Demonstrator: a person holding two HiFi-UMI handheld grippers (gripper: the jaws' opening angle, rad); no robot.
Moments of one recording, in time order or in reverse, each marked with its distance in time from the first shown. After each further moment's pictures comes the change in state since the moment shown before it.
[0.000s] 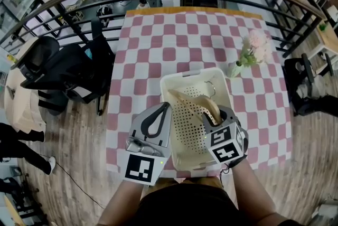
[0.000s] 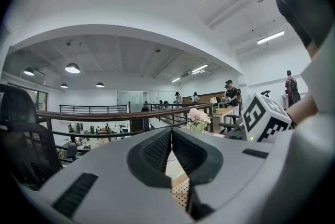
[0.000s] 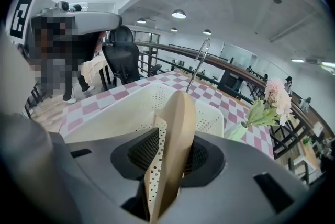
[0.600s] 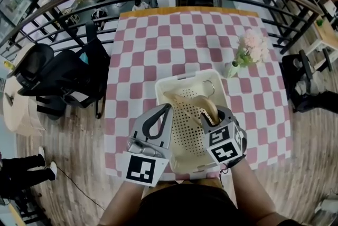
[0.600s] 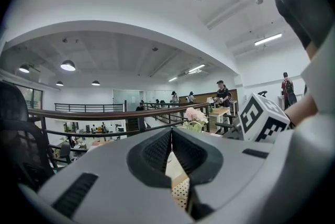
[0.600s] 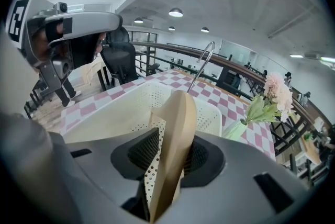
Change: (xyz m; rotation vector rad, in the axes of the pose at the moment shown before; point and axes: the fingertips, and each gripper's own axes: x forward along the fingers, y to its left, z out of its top) left arm 0.021 -0.010 -0.001 -0.009 0.008 -0.041; right arm 0.006 -0.012 -0.003 0.031 0.011 0.006
